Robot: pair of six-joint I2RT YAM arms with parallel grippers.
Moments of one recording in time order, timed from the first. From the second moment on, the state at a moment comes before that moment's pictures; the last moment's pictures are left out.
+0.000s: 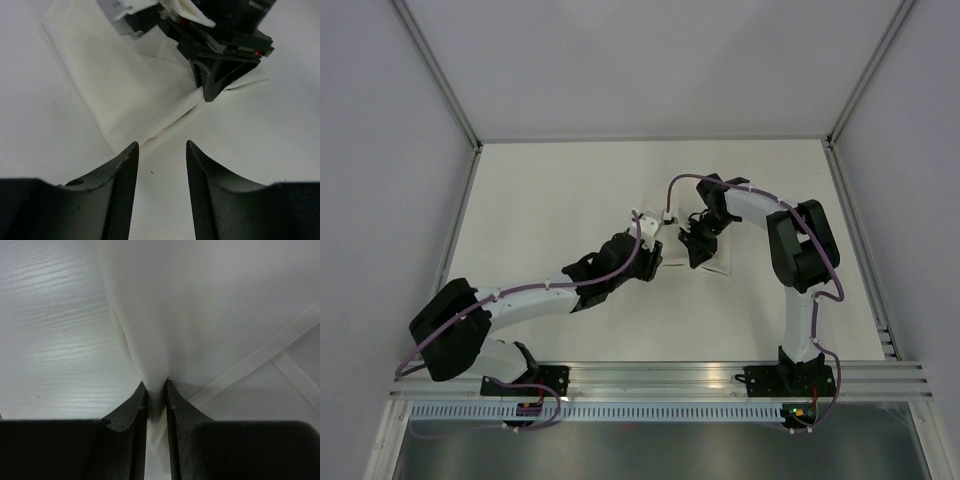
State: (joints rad) left arm -0.89 1.37 0.73 0.19 -0.22 -0.24; right arm 0.38 2.06 1.43 -0.92 -0.62 -0.93
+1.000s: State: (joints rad) left arm -1.04 1.82 0.76 0.63 -0.10 0.57; right arm 0.35 2.16 1.53 -1.09 -0.69 -0.90
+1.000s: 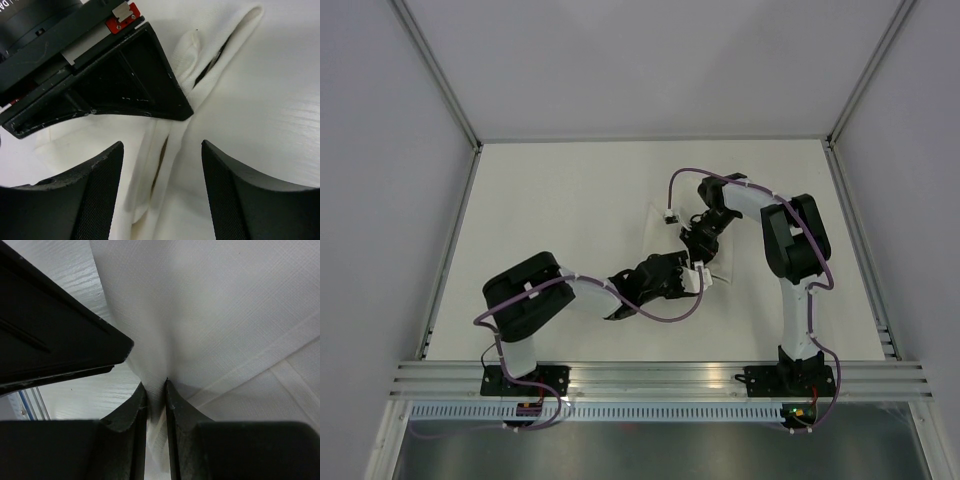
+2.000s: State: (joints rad) left arm -0.96 1.91 0.97 0.30 0.06 0.69; right arm 0.35 2.21 1.58 -1.16 -0.71 -0.89
